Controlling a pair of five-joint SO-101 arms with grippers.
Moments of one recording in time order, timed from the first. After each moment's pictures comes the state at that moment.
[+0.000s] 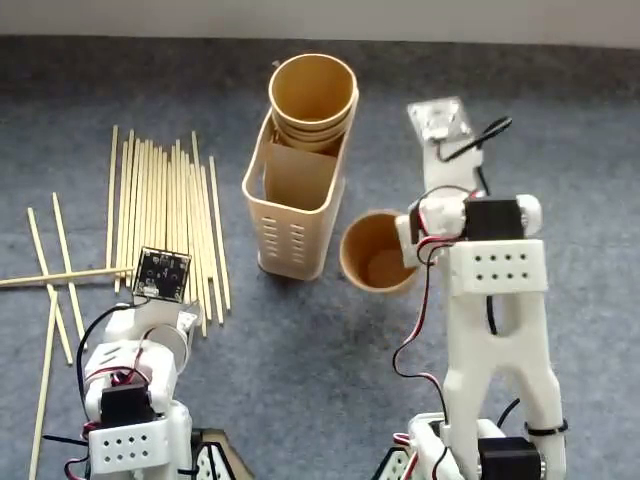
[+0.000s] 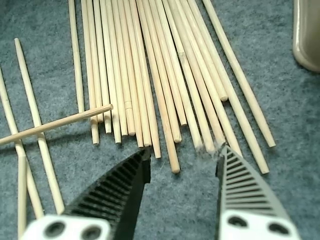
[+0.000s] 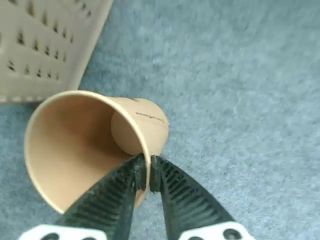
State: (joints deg) left arm -15.1 -101.8 96.1 60.4 -13.3; right arm -7.9 -24.4 8.8 86.5 8.3
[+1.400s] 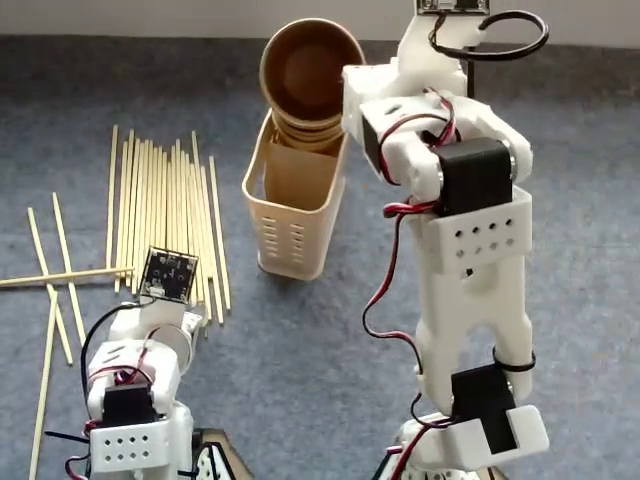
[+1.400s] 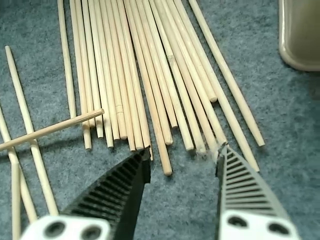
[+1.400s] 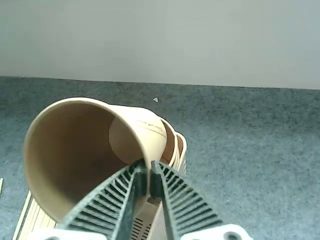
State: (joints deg) left arm -13.1 -101.8 96.1 60.5 -13.3; right arm -19.7 -4.0 -39.3 79.1 -9.7
